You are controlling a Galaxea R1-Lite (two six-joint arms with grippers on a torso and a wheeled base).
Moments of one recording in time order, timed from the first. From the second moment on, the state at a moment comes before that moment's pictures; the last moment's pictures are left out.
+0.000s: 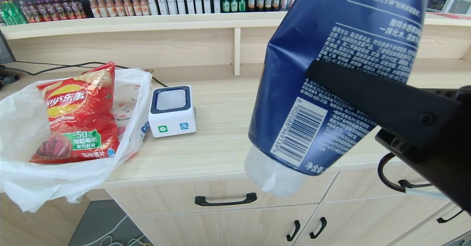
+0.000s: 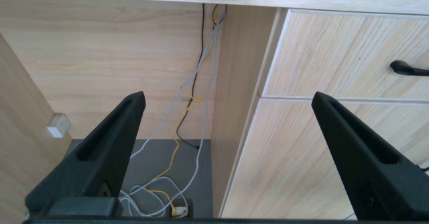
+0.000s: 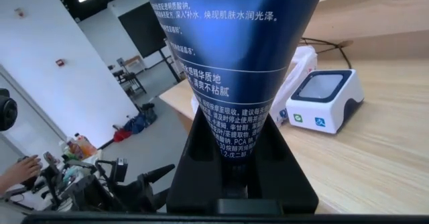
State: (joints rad) left arm 0.00 0.00 0.00 0.00 0.00 0.00; right arm 1.07 1.32 -0.72 -0.95 -0.02 0.33
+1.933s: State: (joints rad) left arm 0.00 0.00 0.00 0.00 0.00 0.00; right arm 0.94 1.37 -0.62 -1.16 -0.43 -0.13
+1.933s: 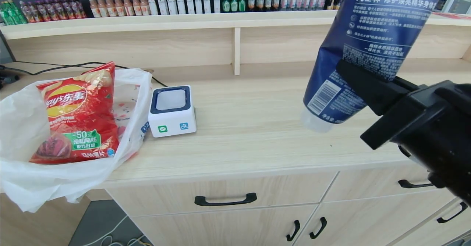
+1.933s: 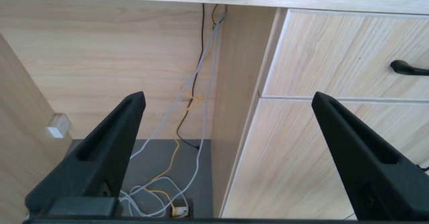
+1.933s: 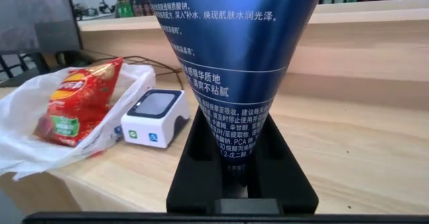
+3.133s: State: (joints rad) left arm 0.00 0.00 0.00 0.00 0.00 0.00; right arm 0.69 1.45 -0.50 -1.31 -0.27 -0.04
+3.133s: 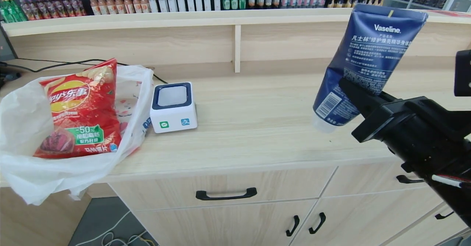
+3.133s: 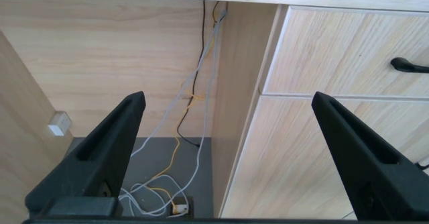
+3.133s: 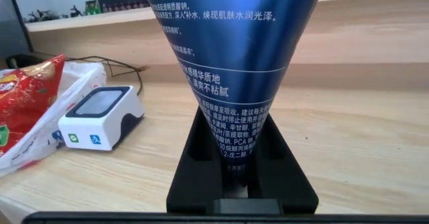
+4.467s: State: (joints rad) left arm 0.00 0.00 0.00 0.00 0.00 0.00; right arm 0.64 1.47 -0.52 -1.31 -0.25 -0.07
